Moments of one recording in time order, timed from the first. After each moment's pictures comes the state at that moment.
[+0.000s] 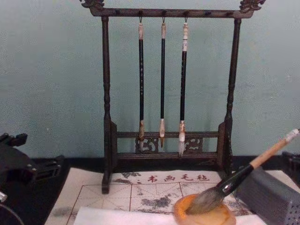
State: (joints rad) left arm -0.20 0.60 0.45 -1.41 -0.25 -0.12 0.03; right arm 0.15 0.54 -0.35 -1.44 0.46 -0.07 0.11
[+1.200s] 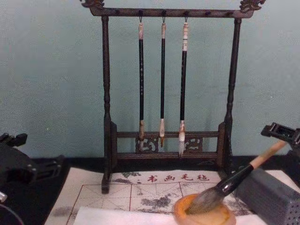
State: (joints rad) left arm -0.20 0.60 0.45 -1.41 -0.25 -0.12 0.03; right arm 0.28 0.33 -0.19 -1.33 1.04 0.31 0.13
